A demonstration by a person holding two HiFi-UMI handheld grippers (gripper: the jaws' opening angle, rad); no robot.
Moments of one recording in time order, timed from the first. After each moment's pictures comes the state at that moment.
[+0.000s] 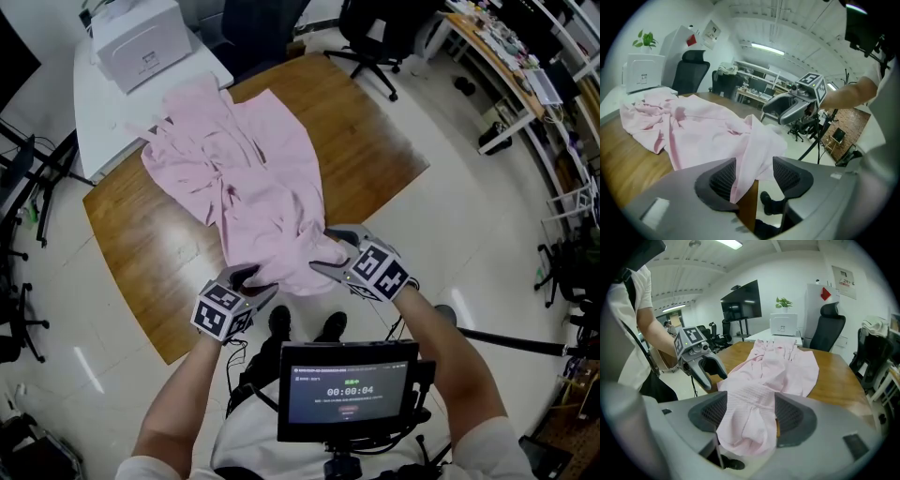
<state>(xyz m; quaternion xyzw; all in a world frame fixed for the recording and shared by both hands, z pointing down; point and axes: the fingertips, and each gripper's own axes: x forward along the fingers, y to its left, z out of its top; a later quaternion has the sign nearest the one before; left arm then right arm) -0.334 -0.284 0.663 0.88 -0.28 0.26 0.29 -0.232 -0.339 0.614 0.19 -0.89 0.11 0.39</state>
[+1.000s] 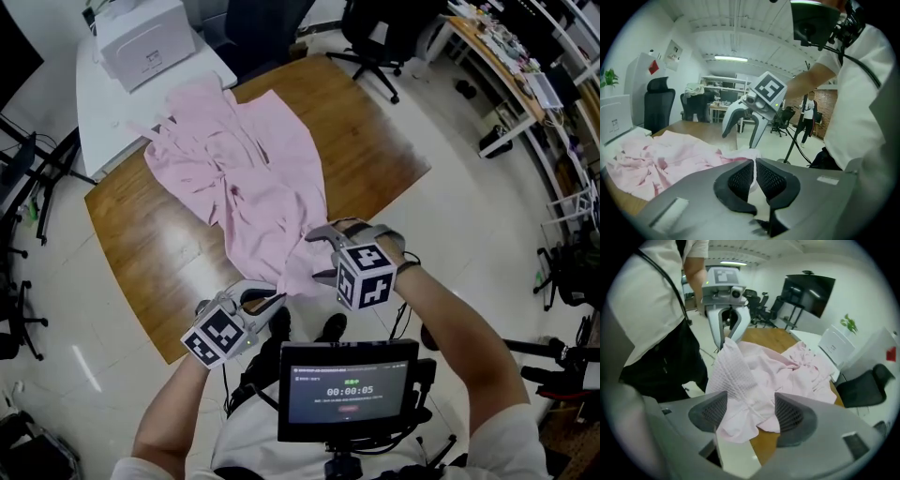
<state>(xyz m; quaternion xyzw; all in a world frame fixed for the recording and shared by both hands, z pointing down) -0.303 -0.248 0.566 0.95 -0.17 0.23 0.13 -0.264 -0.307 0.601 -0.05 -0.83 -0.16 0.54</state>
